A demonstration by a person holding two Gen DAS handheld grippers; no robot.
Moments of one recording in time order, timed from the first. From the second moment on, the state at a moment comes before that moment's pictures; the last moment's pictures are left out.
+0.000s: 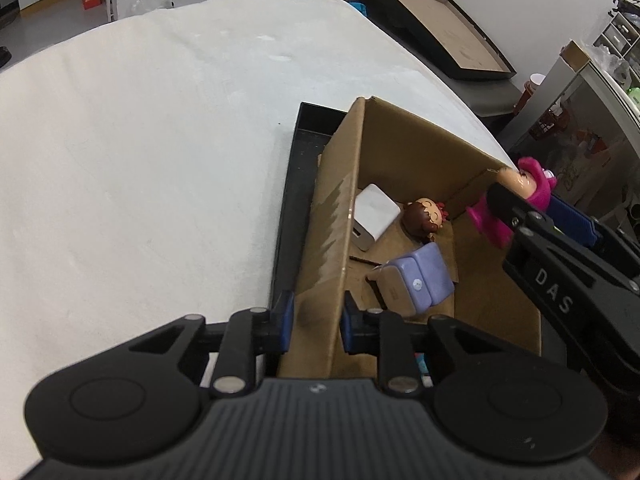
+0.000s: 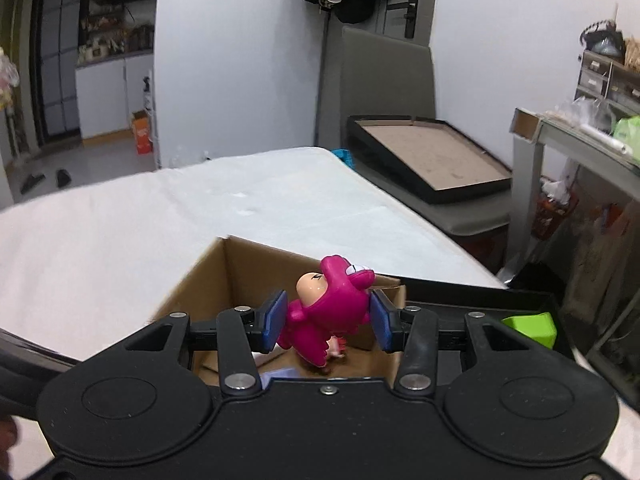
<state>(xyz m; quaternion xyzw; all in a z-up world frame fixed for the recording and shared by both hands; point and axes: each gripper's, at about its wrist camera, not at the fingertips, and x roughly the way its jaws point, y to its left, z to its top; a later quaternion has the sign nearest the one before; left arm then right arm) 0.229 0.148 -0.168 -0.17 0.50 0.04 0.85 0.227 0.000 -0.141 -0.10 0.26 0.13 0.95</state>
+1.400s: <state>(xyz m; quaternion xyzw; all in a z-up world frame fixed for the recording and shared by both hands) 0.237 0.078 -0.124 -0.03 0.49 0.14 0.86 0.264 -0.136 -0.184 0.15 0.34 0.01 0.93</state>
